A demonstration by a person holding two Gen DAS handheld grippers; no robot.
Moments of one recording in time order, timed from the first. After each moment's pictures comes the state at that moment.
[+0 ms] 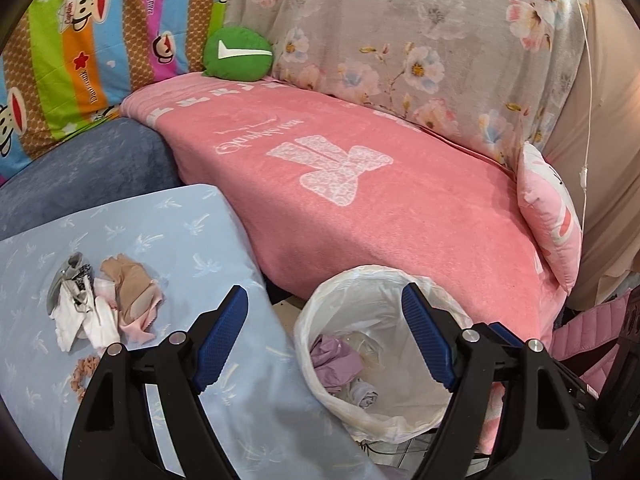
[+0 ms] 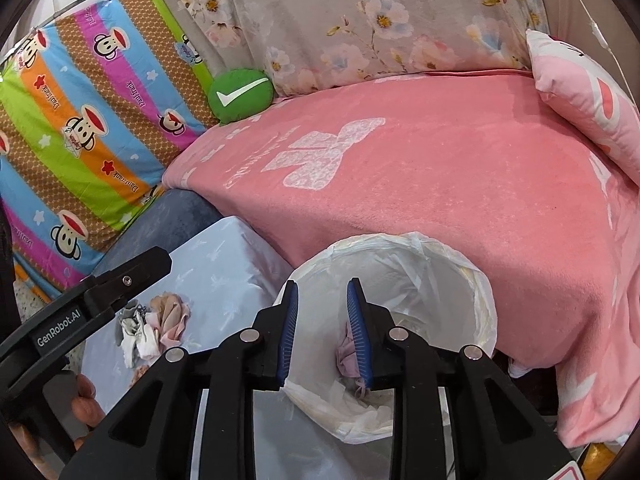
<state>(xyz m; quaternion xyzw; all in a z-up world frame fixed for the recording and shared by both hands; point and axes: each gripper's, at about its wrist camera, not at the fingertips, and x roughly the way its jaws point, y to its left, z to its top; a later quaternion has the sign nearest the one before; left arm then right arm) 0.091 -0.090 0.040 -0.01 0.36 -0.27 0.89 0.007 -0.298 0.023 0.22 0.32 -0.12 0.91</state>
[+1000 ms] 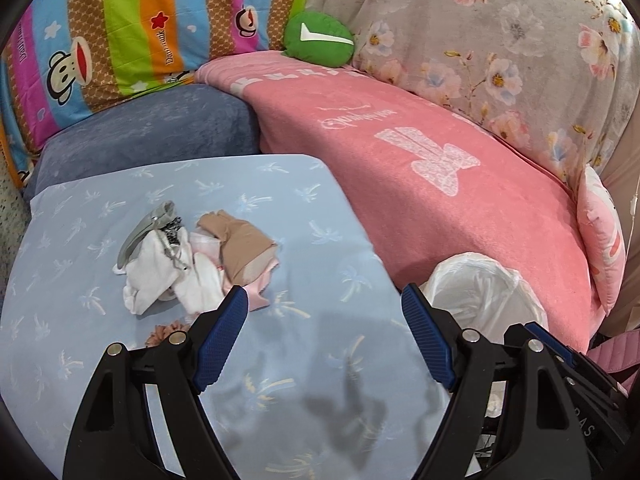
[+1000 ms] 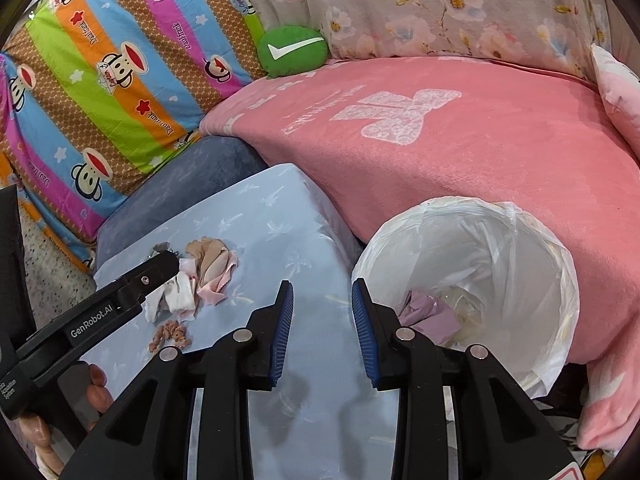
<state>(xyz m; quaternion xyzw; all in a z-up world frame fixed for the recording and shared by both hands) 0.110 0.008 0.005 -0.04 0.39 -0.17 0.91 0.046 -0.202 0.002 0.17 0.38 -0.05 0.91</state>
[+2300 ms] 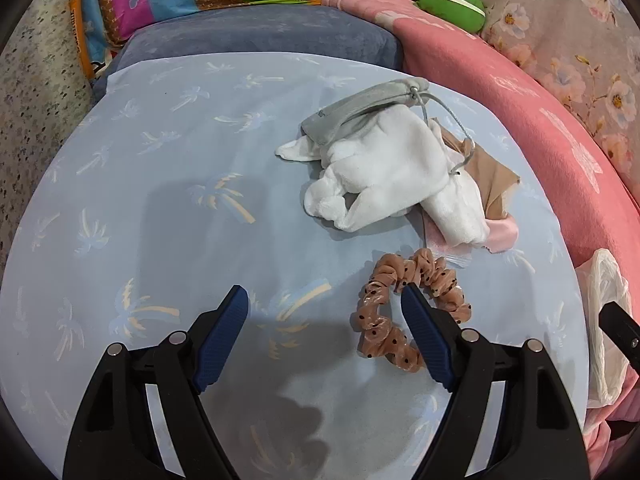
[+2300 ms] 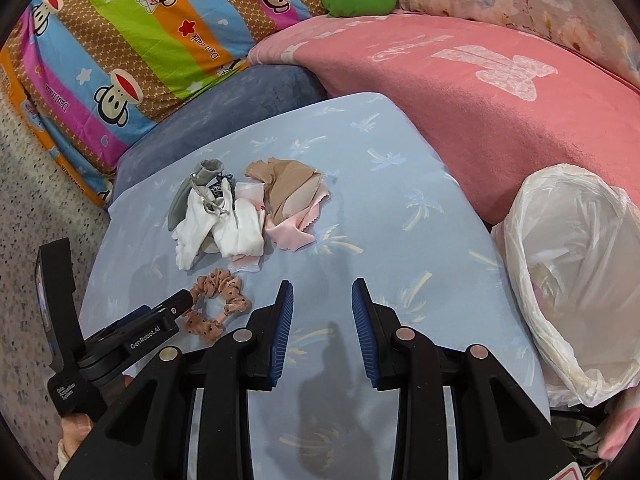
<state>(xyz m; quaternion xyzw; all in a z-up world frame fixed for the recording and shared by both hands) 0.133 0.150 -0.096 -0.09 0.48 -0.03 0.87 0.109 -0.076 -0.053 0.13 0.45 0.02 0.88</state>
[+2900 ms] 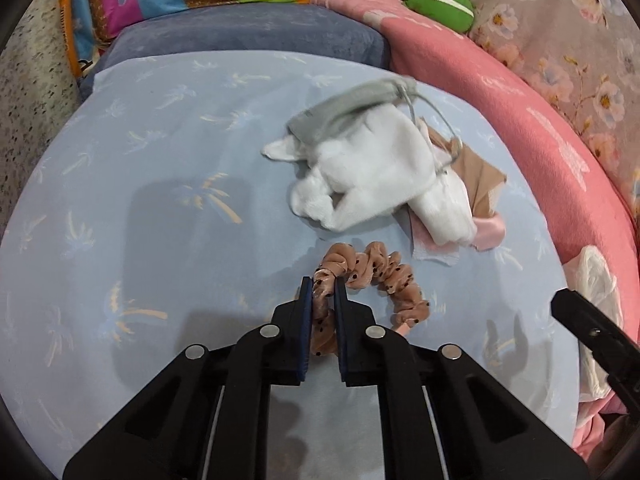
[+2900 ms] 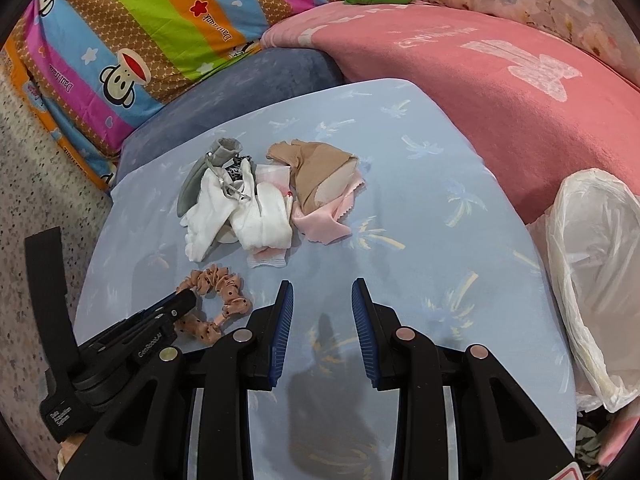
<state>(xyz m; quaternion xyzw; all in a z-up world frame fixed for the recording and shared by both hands) 0.132 0.164 -0.092 -0.10 0.48 -0.05 0.87 0.131 -0.044 -0.064 0.11 0.47 0.04 0.88</state>
